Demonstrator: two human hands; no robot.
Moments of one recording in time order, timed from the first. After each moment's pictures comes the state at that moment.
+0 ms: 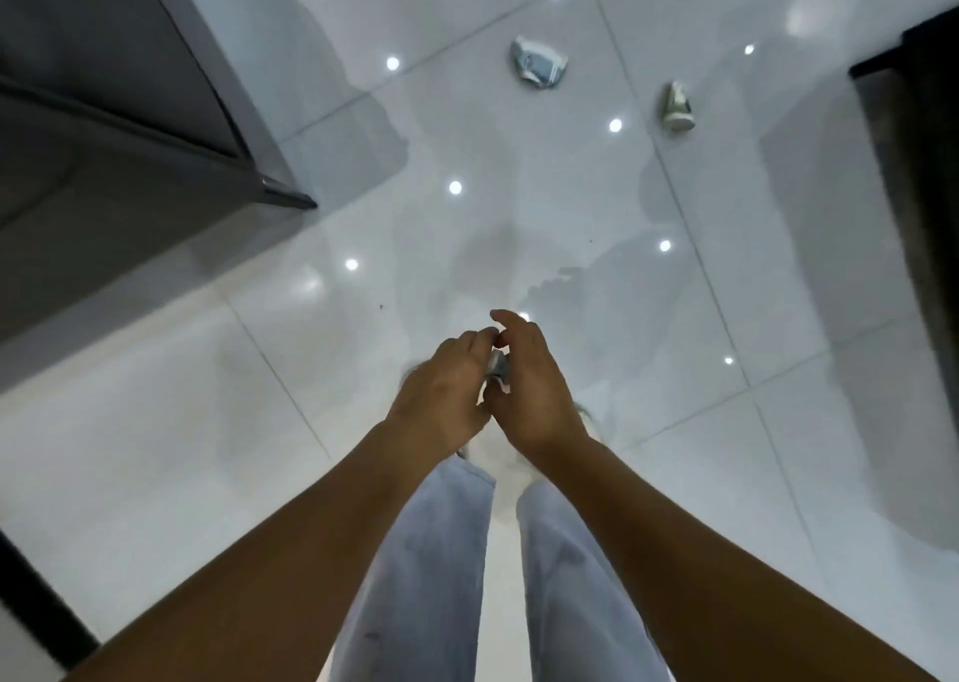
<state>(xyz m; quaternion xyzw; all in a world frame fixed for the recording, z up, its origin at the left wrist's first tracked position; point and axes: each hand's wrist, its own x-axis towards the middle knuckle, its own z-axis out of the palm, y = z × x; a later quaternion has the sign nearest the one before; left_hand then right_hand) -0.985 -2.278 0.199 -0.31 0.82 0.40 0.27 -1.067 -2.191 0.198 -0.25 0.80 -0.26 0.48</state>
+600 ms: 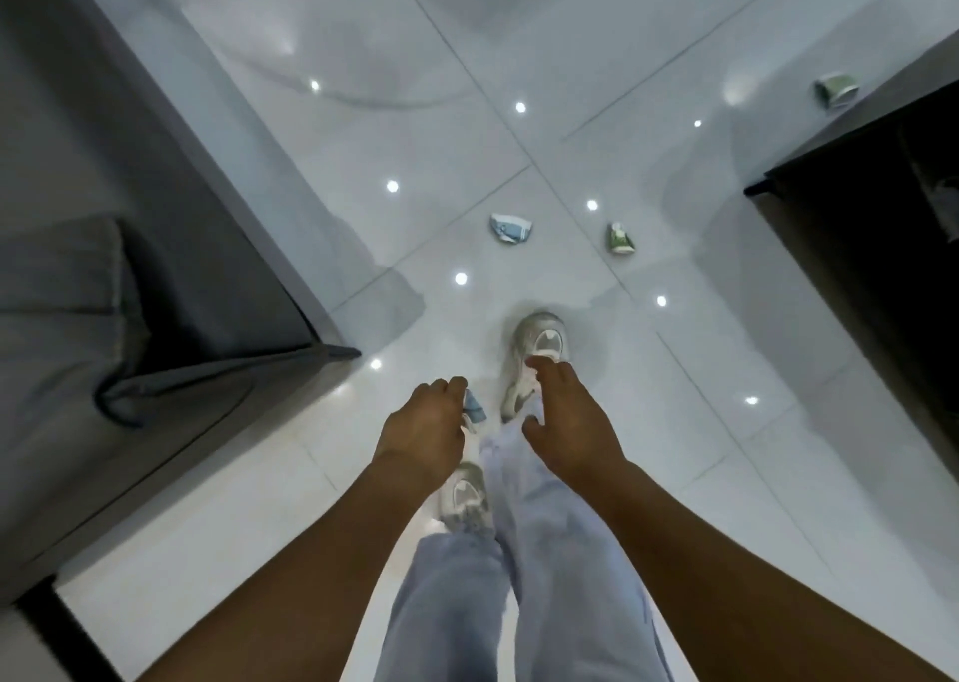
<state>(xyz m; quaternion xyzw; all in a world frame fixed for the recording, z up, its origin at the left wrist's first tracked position) -1.048 -2.400 0.338 -0.29 0.86 0.29 0.31 -1.161 -2.269 0.336 -0.27 0.85 -0.15 0.42</state>
